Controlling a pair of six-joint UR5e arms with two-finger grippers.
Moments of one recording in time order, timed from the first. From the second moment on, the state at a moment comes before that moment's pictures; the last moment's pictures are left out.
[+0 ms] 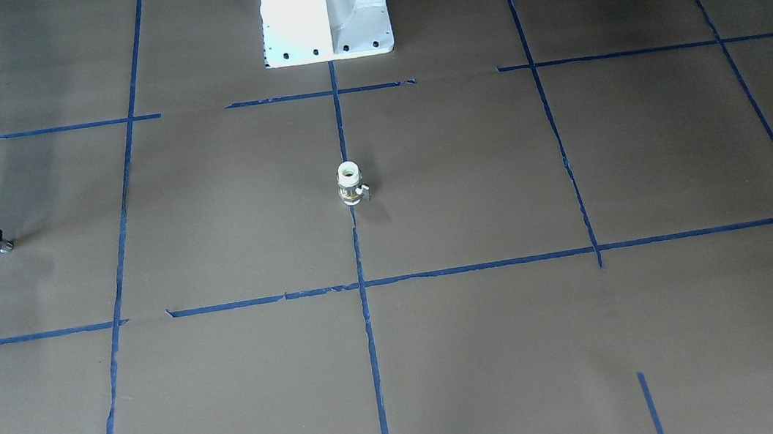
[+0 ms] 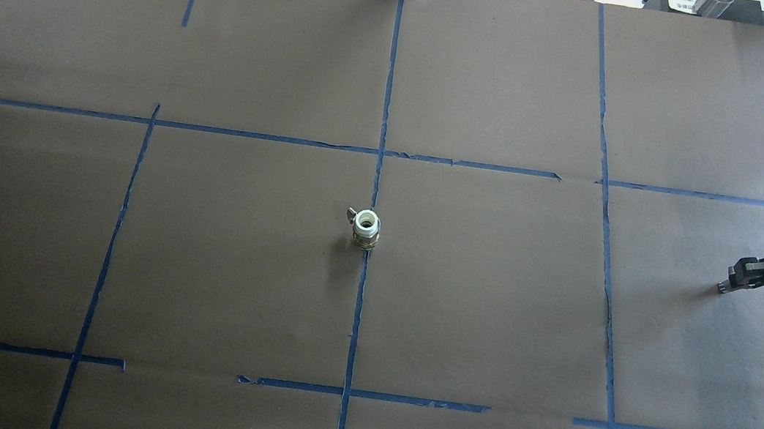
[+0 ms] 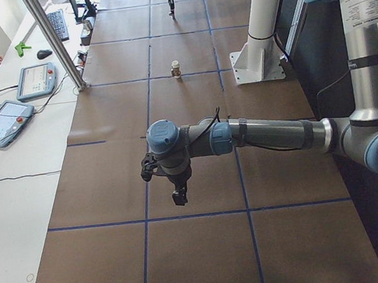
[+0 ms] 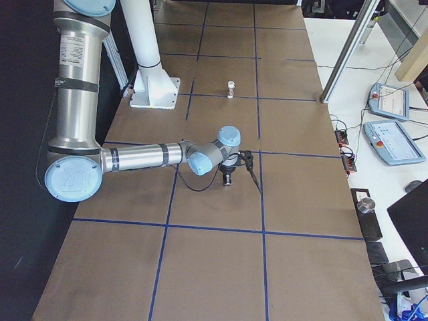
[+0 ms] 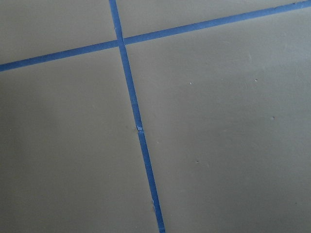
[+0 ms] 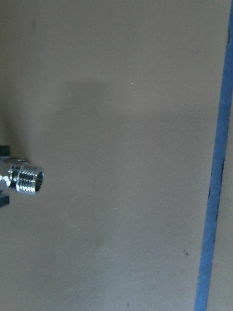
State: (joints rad) left arm -1.49 -1.45 -1.83 -1.42 -2.37 0.15; right arm 0.98 -1.68 1.71 -1.09 2.19 0.64
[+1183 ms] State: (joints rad) left arm -1.58 -1.39 -1.83 -1.46 -2.36 0.17; right arm 0.97 -1.22 1.89 -1.67 2.21 0.96
